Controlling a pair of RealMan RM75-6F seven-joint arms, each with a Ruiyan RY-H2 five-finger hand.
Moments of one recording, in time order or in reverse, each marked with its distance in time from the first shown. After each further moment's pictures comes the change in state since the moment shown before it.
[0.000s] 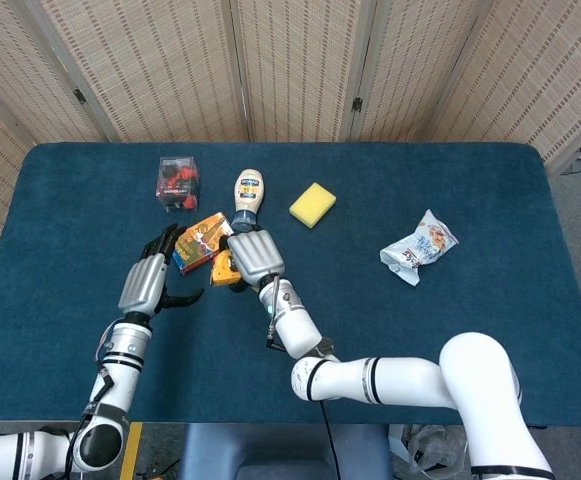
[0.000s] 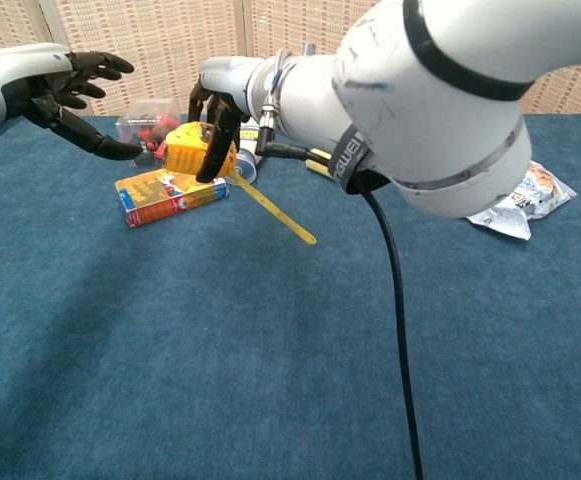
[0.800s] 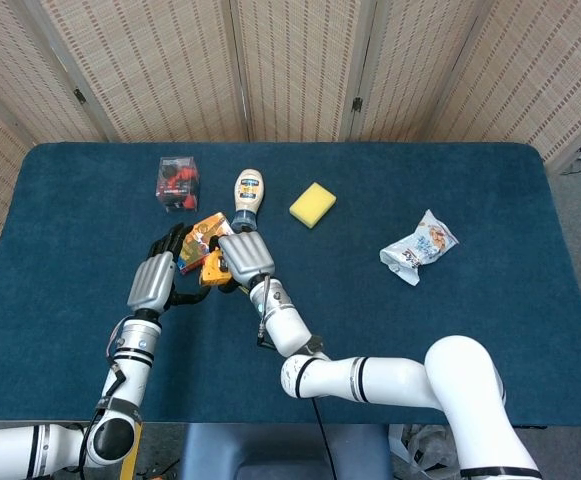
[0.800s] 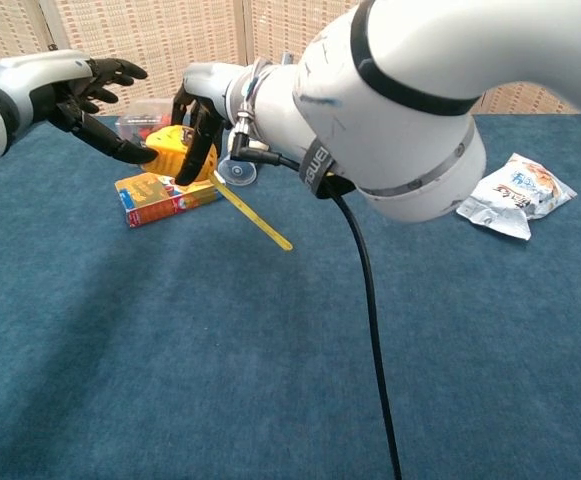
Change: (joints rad) left arm -0.050 -0.042 -0.008 0.029 -0.057 0.026 0.033; right arm 0.032 -0.042 0.014 0.078 -0.004 -0.039 0.059
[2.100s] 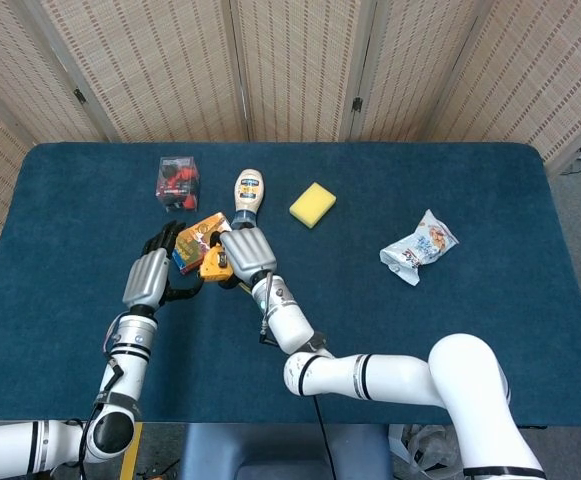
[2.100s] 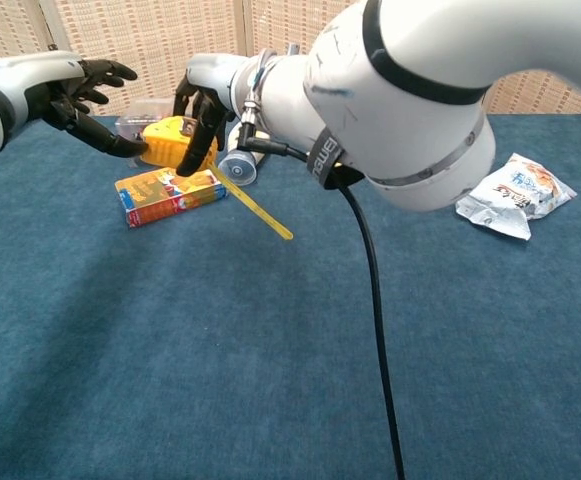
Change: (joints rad) left arm -0.008 0.012 -0.012 0.024 -0.044 0.000 -0.012; right arm -0.001 0.020 -0.010 -0.006 -0.011 -0.006 0.023
